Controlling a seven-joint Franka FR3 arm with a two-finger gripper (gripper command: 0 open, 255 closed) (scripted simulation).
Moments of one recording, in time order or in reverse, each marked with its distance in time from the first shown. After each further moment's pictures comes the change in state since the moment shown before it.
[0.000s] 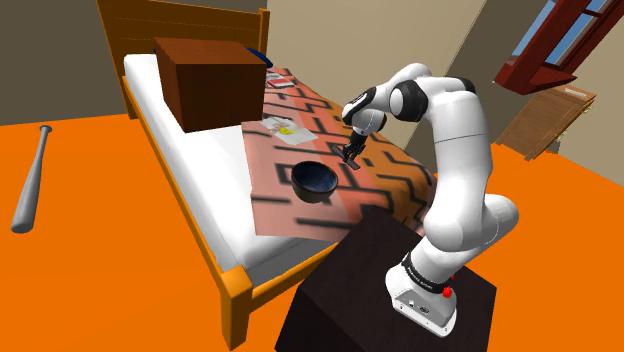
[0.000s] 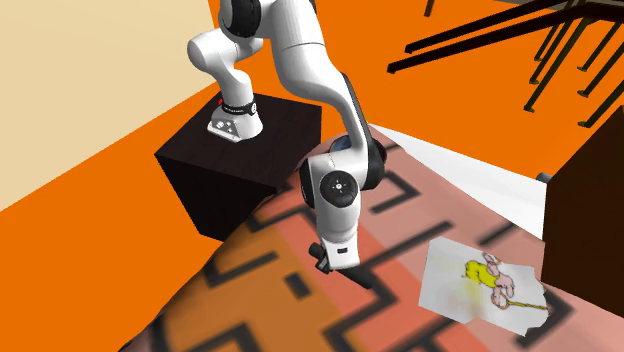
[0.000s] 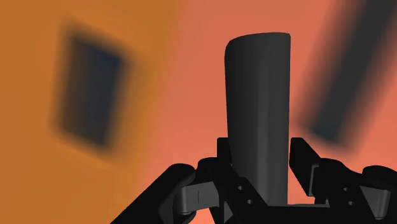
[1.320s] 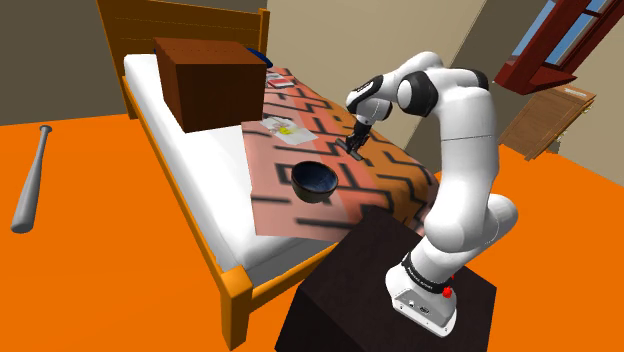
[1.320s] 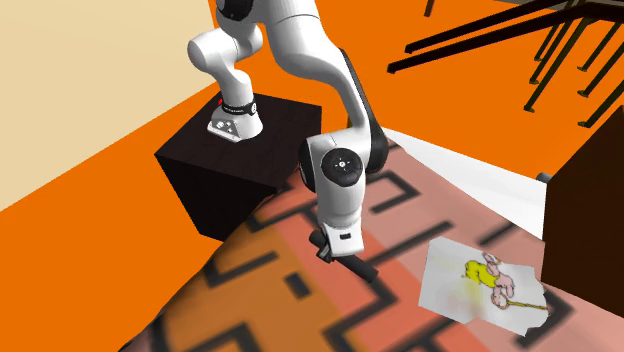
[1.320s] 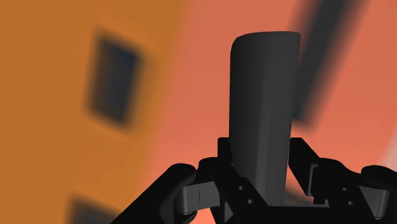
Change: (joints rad) arm 0.024 -0.103 -0.031 -0.021 -0.037 -0.084 0.026
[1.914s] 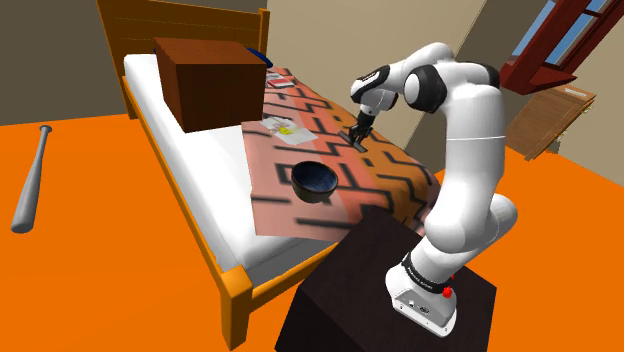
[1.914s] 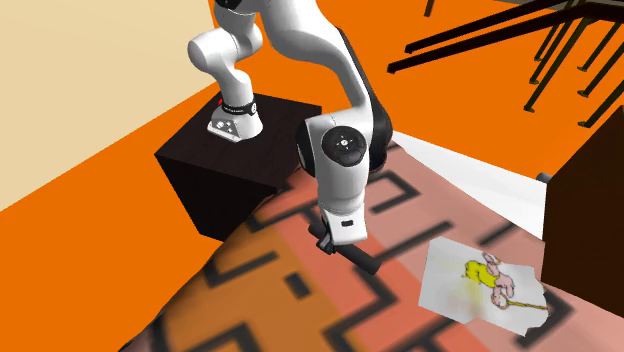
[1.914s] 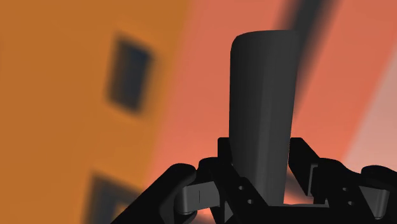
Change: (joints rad) arm 0.014 -0.076 -0.024 0.006 -0.033 -0.079 0.022
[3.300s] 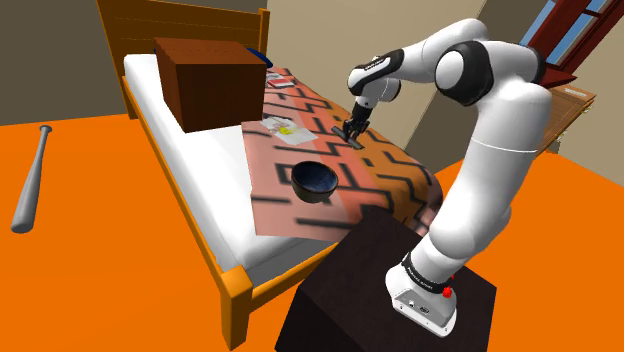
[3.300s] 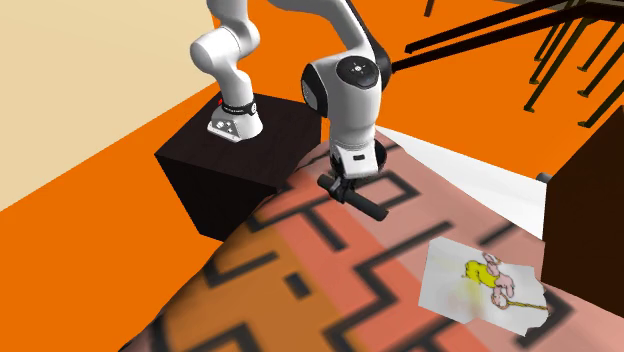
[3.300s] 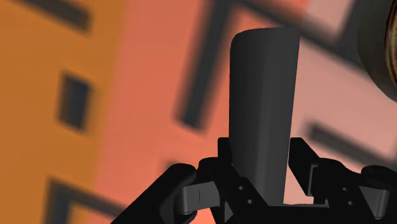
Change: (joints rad) arm 0.170 -0.311 -0.021 -0.294 -0.110 0.016 0.172
